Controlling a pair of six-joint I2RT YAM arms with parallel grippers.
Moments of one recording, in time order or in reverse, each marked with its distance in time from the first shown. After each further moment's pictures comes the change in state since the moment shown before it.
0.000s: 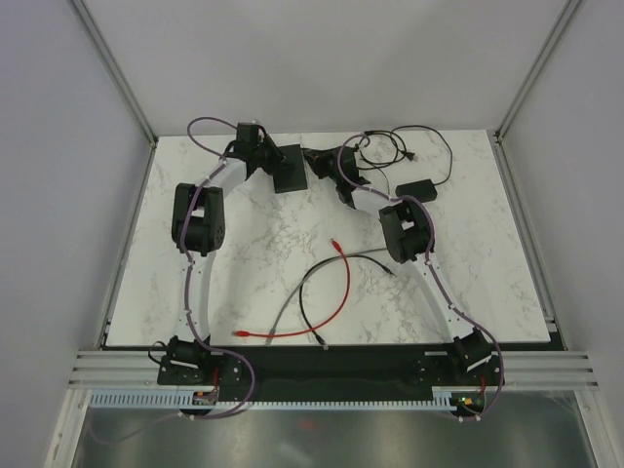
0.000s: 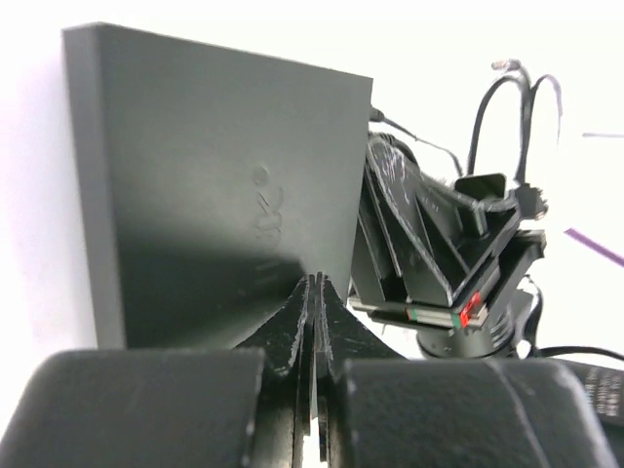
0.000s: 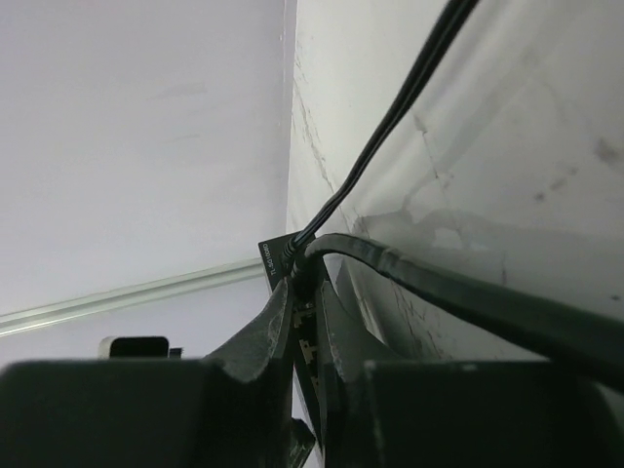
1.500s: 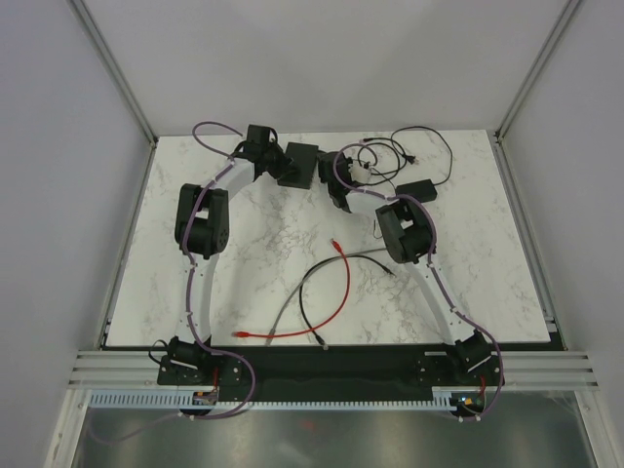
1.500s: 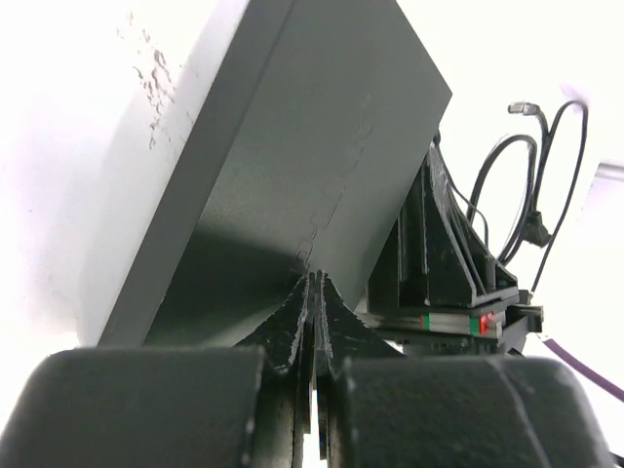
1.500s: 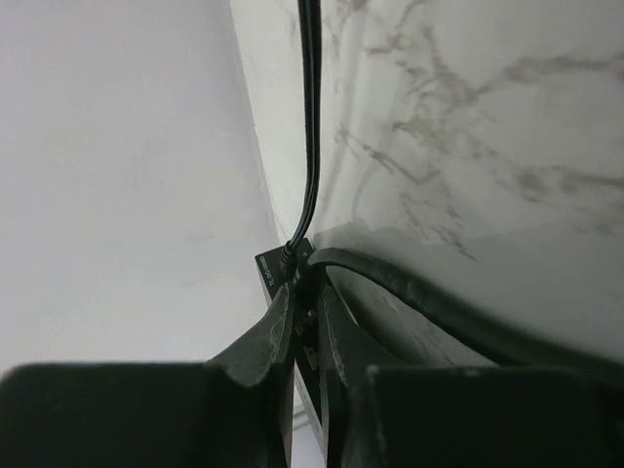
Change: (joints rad) left arm -0.052 -0.034 -0.022 -0.085 -0.112 -0.109; right arm 0.053 -0.166 -0.232 -0.108 0.444 0.246
